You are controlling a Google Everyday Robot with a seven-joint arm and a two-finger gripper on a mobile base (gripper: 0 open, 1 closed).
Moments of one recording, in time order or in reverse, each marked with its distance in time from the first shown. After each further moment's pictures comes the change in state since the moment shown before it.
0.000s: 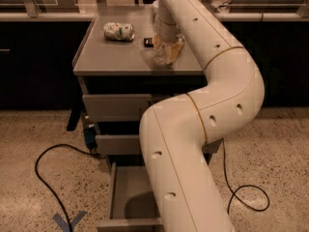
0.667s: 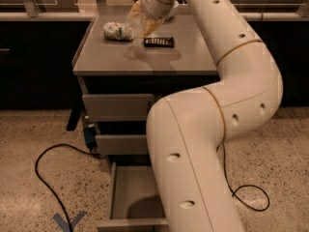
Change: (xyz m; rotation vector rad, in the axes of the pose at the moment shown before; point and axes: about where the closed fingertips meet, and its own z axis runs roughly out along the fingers) arm -0.054 -0.082 -0.085 0.412 -0.209 0.051
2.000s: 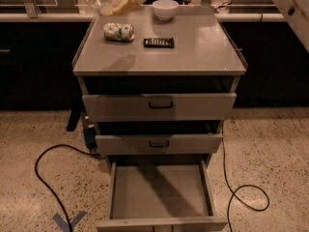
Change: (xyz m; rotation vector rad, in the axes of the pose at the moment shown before) arm -0.190 0.000 -0.157 0.313 -0.271 0.013
